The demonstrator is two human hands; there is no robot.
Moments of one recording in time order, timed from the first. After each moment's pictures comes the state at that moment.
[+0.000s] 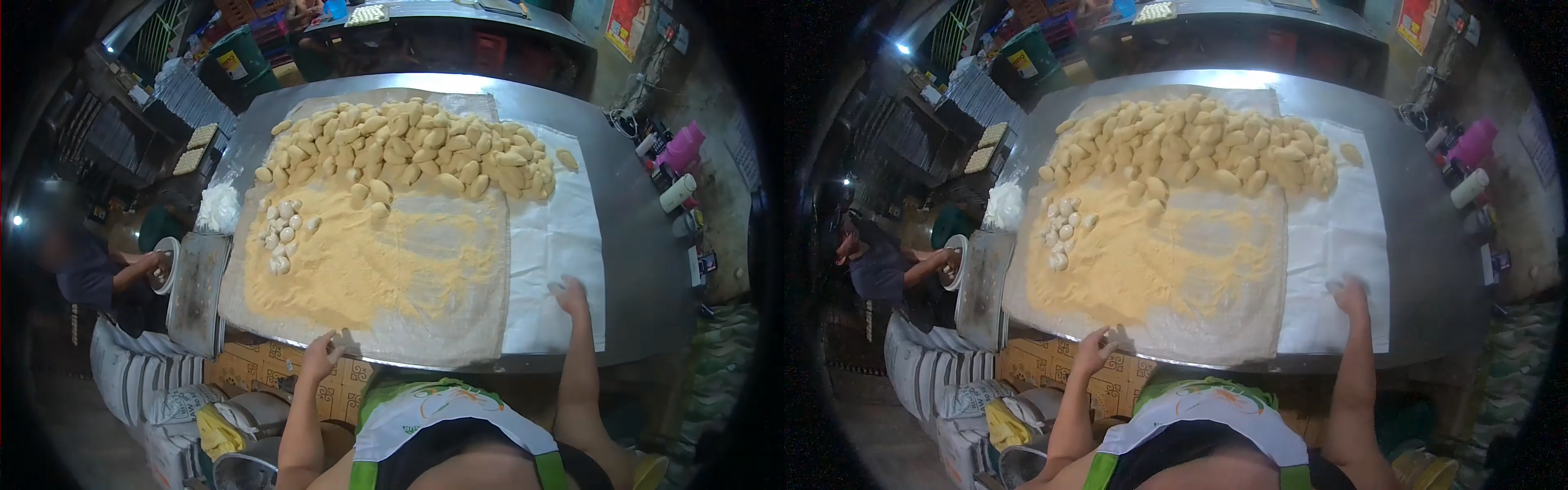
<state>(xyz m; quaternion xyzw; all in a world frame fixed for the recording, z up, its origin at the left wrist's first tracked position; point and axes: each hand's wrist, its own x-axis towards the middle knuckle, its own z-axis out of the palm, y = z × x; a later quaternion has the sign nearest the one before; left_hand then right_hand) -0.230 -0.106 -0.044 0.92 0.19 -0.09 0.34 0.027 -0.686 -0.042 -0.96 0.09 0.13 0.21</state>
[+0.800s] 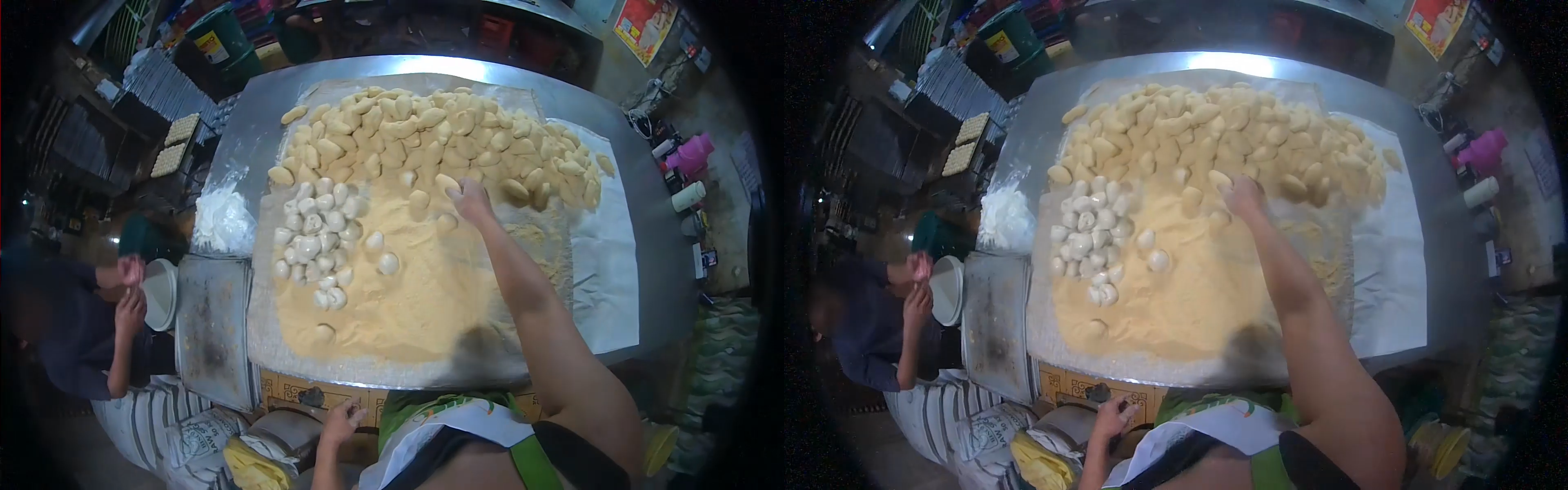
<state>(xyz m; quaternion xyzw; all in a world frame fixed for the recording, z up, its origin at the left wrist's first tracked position) -0.312 0.044 -0.057 0.84 0.24 -0.25 0.42 0.224 -0.220 -0.055 -0.94 -0.03 0.08 0.32</state>
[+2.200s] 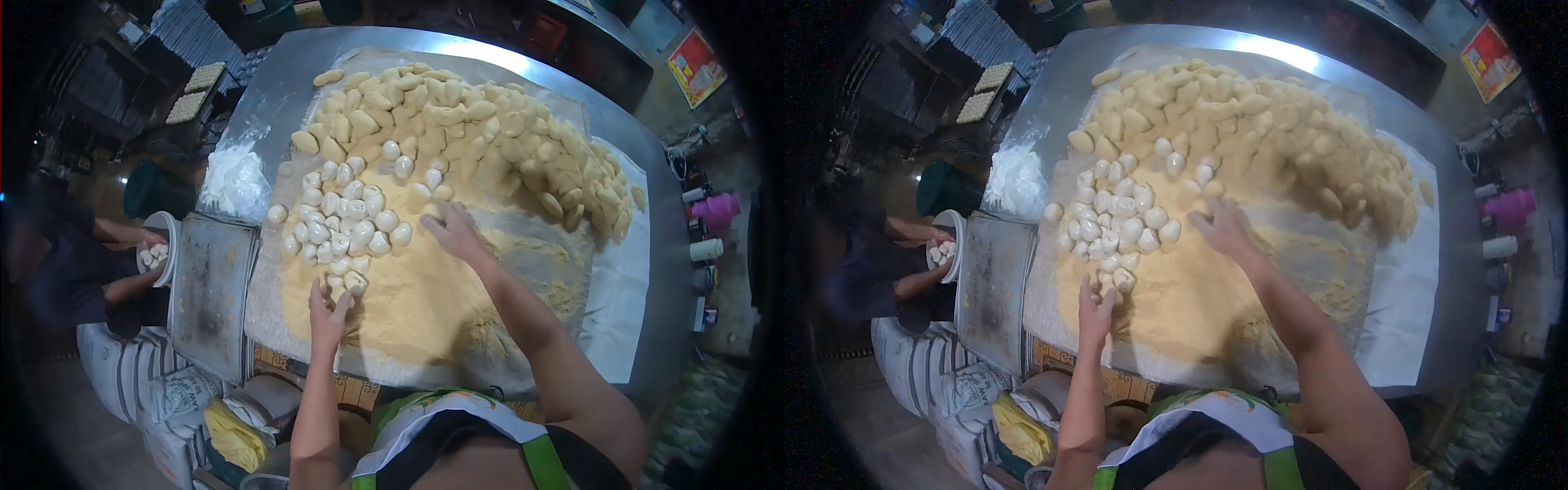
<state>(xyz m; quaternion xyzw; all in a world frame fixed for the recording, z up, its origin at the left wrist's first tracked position) -0.108 0.070 -0.075 0.72 0.37 0.13 0.57 0.164 -0.144 -0.070 -0.88 -0.16 0.11 0.43</state>
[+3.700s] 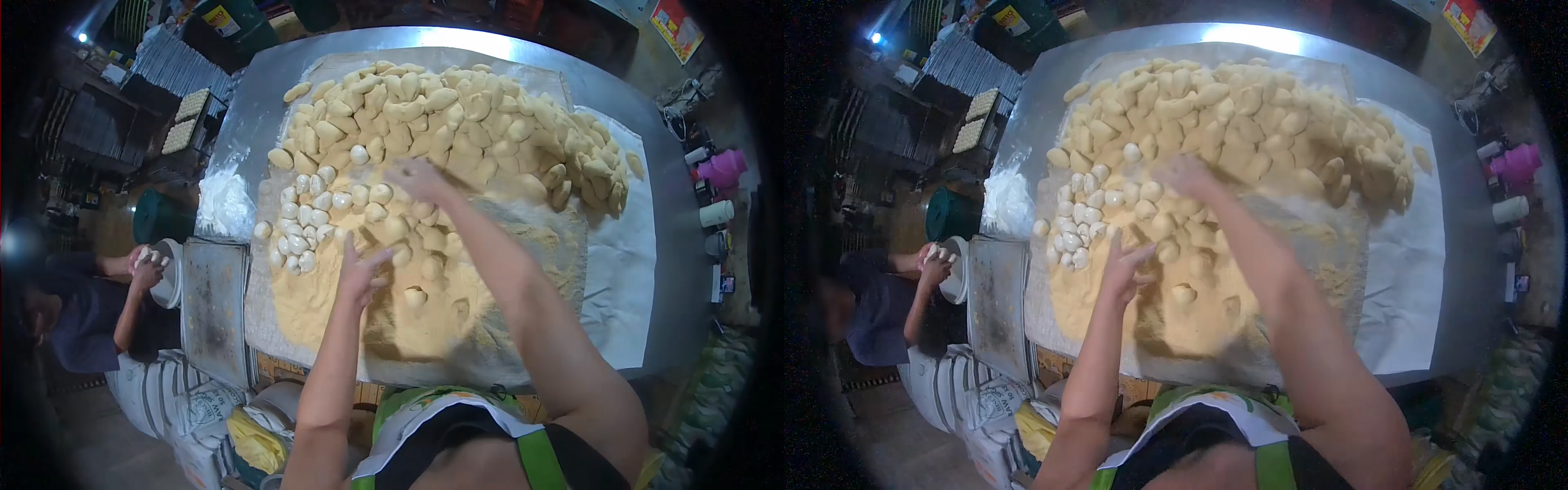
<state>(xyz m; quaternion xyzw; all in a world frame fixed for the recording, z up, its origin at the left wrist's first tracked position) 0.040 -0.018 0.021 0.55 0.38 -0.06 0.74 0.261 -0.119 -0.081 -0.87 -0.26 0.15 0.38</state>
